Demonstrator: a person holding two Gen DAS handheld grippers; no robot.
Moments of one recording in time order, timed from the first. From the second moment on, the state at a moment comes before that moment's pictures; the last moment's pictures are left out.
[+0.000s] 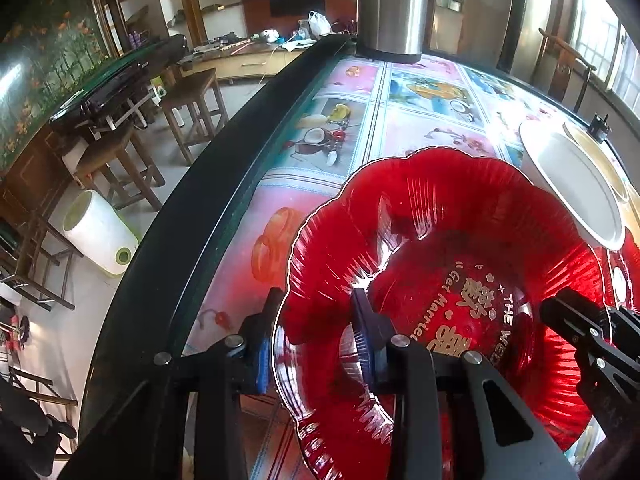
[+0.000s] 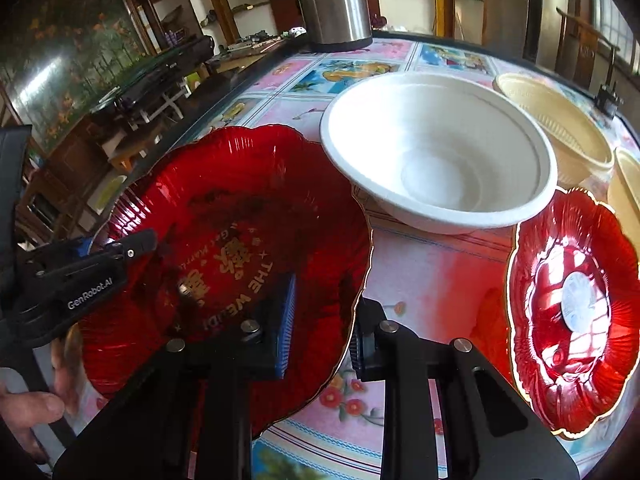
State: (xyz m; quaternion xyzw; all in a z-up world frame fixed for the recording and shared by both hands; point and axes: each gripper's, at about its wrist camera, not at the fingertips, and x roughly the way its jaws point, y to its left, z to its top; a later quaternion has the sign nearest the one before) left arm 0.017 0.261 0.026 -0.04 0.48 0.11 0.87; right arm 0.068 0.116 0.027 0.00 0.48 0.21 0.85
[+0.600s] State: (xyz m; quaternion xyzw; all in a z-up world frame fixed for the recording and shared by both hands) left arm 0.013 0.261 0.026 -0.05 0.48 0.12 0.87; right arm 0.069 0.104 0.028 0.03 0.49 0.26 0.83
